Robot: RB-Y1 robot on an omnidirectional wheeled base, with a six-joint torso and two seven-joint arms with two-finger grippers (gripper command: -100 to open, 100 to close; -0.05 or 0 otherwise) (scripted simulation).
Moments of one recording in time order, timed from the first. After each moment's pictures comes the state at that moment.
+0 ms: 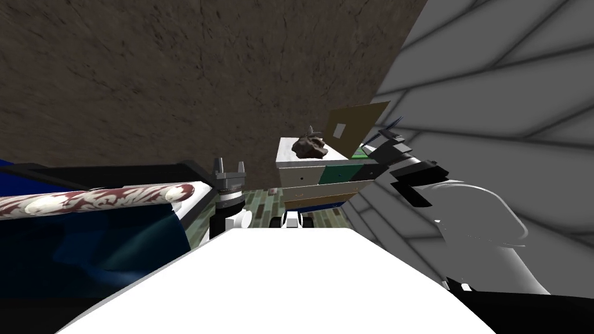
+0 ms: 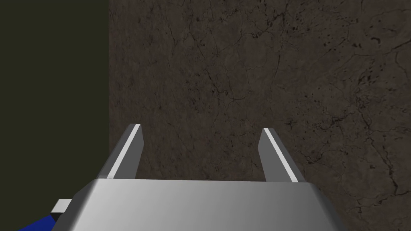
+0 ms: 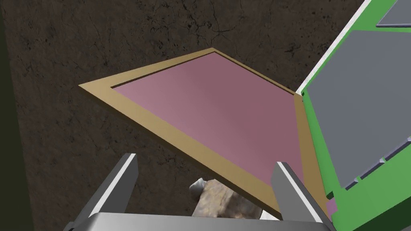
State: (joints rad) left arm 0.50 0.02 -0.01 -2.21 0.12 -0.63 0.16; right arm 0.25 -0.83 -0.64 -2.17 1.30 -0.35 1.03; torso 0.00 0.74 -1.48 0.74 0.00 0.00
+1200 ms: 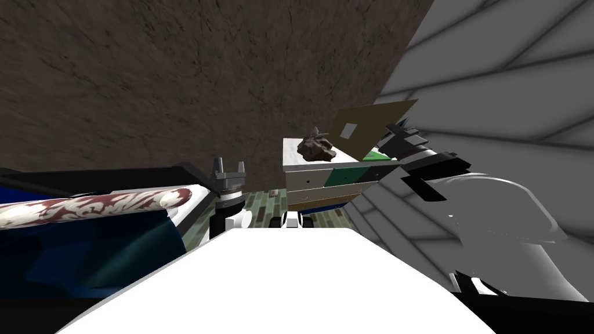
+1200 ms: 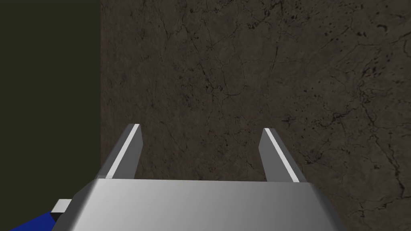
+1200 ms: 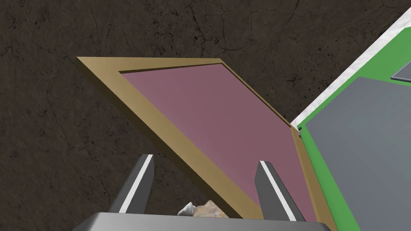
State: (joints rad) left arm 0.50 0.02 -0.01 -2.21 0.12 -0.63 0.16; right arm 0.21 -0.91 -0.70 -2.10 1.35 -0.36 1.07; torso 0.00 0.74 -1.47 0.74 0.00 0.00
